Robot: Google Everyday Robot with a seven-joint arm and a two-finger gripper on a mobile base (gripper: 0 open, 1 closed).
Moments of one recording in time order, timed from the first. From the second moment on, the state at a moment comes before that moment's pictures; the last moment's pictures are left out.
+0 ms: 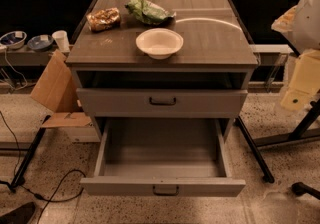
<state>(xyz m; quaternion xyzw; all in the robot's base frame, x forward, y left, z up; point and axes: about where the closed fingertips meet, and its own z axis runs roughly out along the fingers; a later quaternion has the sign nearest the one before) 0.438 -0.216 0.978 -0.60 0.78 -0.04 0.16</state>
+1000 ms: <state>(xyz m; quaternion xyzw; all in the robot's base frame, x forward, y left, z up) 0.496 -0.166 1.059 -0.60 0.76 -0.08 0.23</state>
